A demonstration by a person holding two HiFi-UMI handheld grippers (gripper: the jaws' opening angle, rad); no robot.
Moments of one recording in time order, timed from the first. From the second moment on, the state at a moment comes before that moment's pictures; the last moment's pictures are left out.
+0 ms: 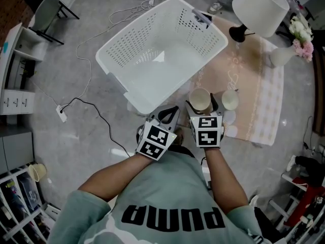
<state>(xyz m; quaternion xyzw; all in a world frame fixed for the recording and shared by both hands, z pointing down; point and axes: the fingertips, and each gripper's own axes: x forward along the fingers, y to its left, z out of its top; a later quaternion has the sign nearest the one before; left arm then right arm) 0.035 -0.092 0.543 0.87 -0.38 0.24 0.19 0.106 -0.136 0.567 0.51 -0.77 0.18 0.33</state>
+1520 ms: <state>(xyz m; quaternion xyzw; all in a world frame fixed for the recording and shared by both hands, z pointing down) 0.065 -0.080 0.410 0.90 -0.37 0.17 0.16 0.123 -0.113 0.401 0.48 -0.83 0.13 0.26</state>
